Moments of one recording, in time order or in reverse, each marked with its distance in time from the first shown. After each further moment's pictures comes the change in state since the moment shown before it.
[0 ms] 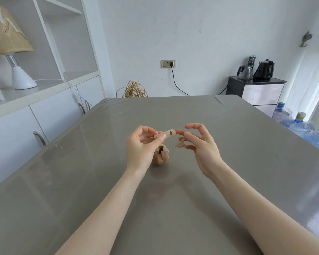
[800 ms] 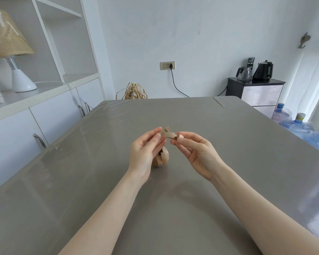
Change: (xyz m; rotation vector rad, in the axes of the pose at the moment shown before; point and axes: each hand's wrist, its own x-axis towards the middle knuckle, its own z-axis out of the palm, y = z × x) left_hand 0.000 -0.008 0.005 -0.377 -0.121 -0.193; right_hand -0.005 -0.010 0.004 0.443 -0.083 0.233
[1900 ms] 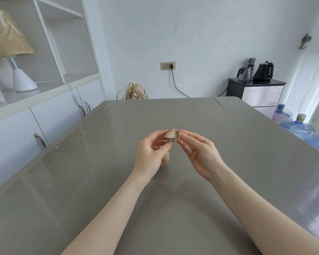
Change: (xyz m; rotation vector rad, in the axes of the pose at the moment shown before) left_hand -0.011 0.004 0.008 0.374 -0.128 0.150; right_hand 0.000 0.001 0.004 0.078 0.062 -0.056
